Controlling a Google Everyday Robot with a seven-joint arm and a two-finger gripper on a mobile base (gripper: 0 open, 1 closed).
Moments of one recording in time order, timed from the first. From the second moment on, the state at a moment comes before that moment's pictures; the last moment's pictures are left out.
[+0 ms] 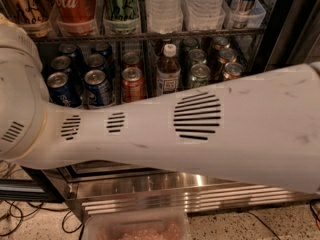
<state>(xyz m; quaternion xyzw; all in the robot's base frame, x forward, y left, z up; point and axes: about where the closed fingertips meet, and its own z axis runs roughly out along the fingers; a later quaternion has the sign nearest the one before) 0.517 0.295 1.065 -0.58 -0.31 -0.75 0.07</state>
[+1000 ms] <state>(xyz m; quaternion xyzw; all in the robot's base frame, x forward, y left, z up) 0.515 0.284 1.070 -0.55 -0.27 -0.79 0.05</state>
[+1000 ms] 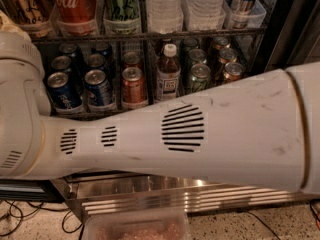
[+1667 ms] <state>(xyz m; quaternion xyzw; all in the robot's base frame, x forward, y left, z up) 0.517 0.279 1.073 -0.54 -0.25 -0.80 0.04</state>
